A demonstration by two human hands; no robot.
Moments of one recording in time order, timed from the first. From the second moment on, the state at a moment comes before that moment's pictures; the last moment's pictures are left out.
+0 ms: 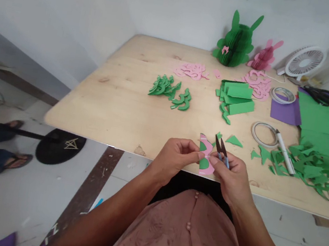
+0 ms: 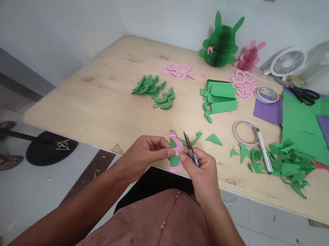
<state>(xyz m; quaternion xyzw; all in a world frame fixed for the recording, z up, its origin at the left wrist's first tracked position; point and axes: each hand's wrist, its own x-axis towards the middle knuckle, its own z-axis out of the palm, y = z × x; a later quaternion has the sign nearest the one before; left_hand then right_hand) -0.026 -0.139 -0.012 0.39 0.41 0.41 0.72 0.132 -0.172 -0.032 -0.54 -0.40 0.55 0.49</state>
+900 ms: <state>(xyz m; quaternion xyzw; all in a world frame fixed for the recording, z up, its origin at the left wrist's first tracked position) -0.021 -0.131 -0.003 0.40 0.44 0.36 0.72 0.133 -0.174 -0.032 -0.58 -0.40 0.50 0.51</state>
